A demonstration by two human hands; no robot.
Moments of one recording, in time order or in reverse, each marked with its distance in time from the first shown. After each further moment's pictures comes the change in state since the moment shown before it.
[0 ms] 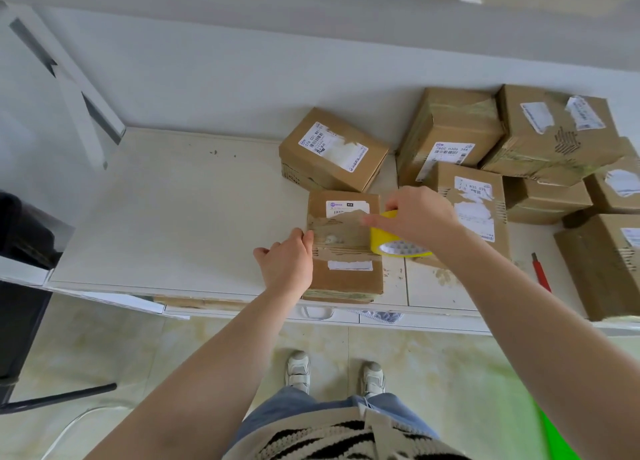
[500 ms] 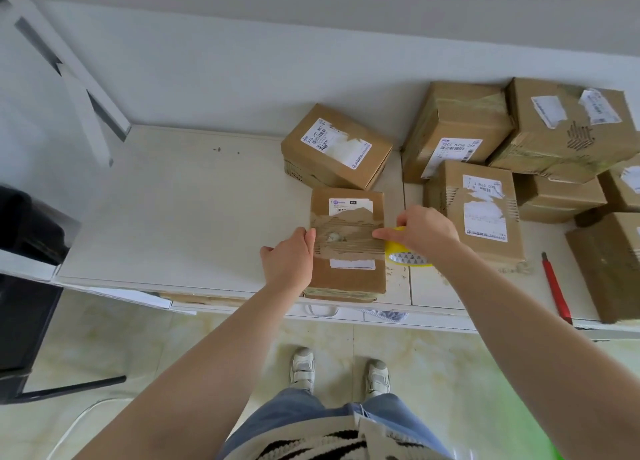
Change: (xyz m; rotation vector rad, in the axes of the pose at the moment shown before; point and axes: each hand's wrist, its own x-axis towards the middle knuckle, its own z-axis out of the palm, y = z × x) left_hand 0.002 0.000 0.002 -0.103 -0.045 -0.013; right_hand 0.020 0.032 0.046 0.001 -0.133 0.239
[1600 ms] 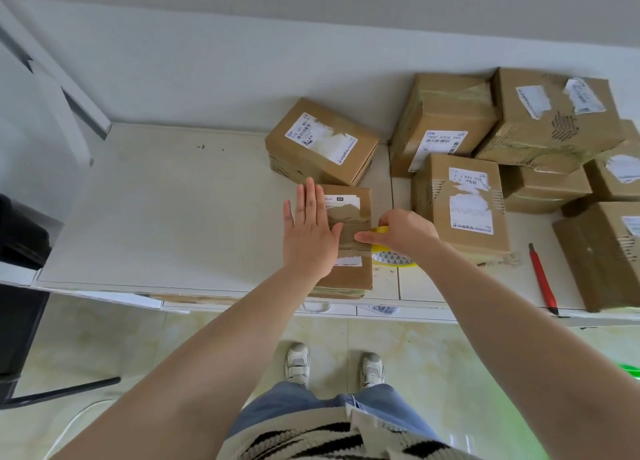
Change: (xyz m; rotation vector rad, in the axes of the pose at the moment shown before) left_hand 0.012 0.047 0.015 0.372 0.082 0.287; right_hand 0.014 0.010 0.022 0.010 -0.076 -0.048
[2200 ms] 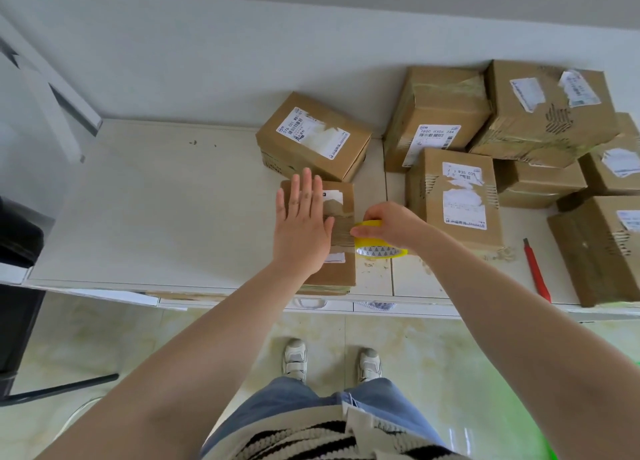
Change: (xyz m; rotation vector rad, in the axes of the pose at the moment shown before) left_hand 0.001 0.000 -0.007 -0.036 0.099 0.075; right_hand 0.010 0.012 -0.001 0.239 -0.091 -0.251
